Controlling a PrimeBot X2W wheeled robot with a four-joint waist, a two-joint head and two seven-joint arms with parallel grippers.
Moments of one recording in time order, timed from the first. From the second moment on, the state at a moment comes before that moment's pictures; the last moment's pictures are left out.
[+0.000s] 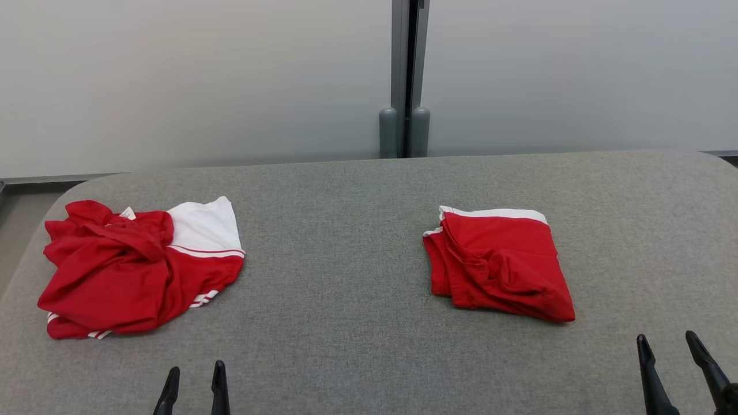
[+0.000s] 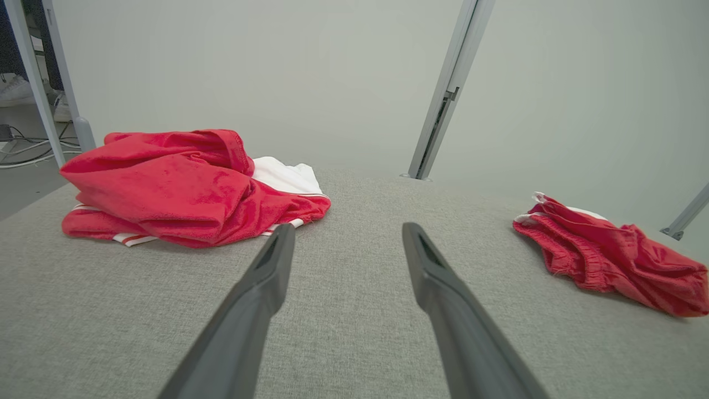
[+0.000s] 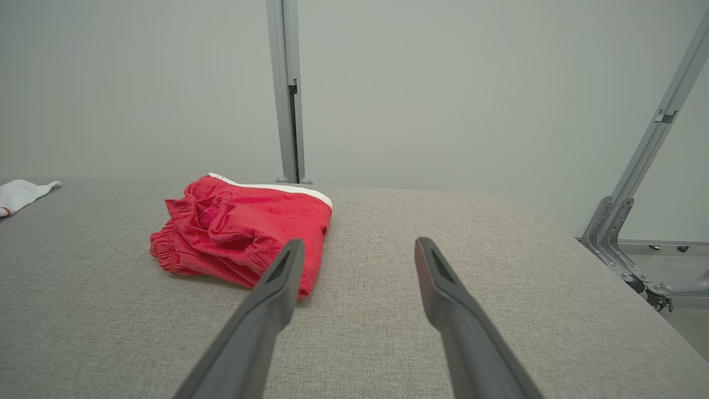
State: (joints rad) left arm 0.27 0.05 -0.07 0.06 -0.31 0.02 -0.26; right arm 0.17 -0.11 -0.13 0.14 0.10 0.13 -0.26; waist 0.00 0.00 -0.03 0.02
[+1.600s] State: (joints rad) left arm 0.08 0.05 -0.18 0.05 -0.35 0.03 -0.26; right arm -0.30 -0.15 0.38 0.43 0.13 0.13 -0.26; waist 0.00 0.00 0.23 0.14
